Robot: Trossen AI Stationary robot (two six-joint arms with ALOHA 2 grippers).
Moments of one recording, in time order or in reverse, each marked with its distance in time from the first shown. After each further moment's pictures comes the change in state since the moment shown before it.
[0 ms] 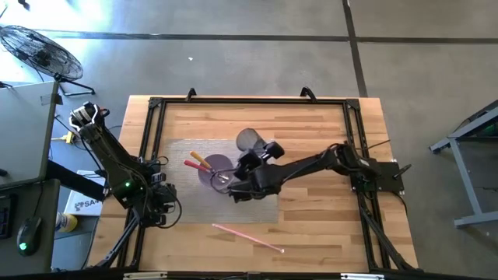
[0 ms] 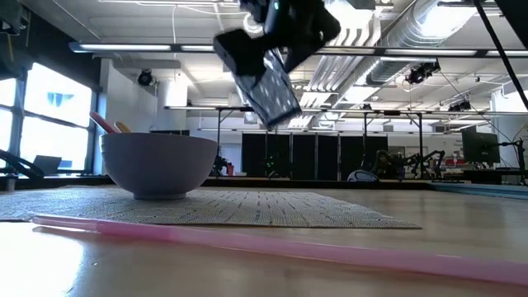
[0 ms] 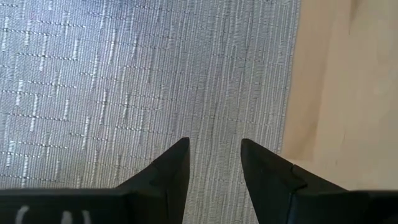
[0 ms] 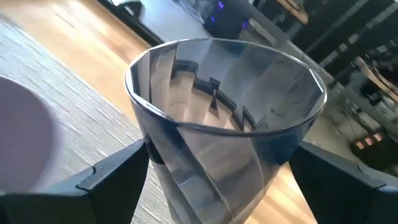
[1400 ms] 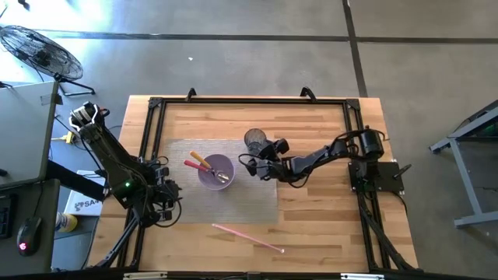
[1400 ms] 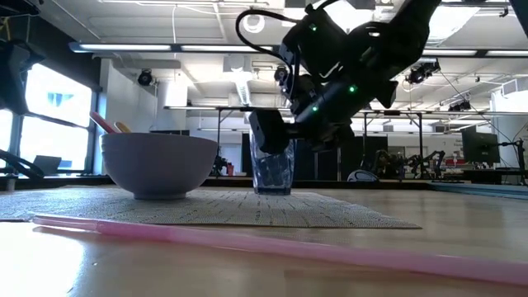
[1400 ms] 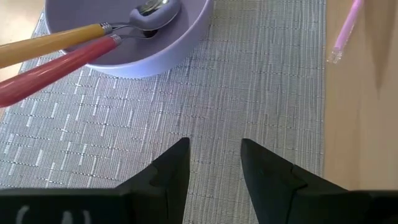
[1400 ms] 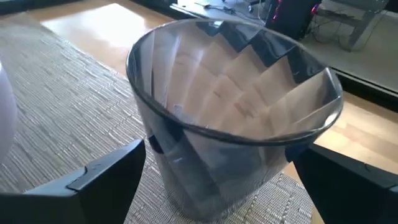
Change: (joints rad) left arm 0.000 0.000 -0.001 0.009 -0.273 0.052; right arm -0.155 -0.261 -1.014 1.588 -0.266 -0.473
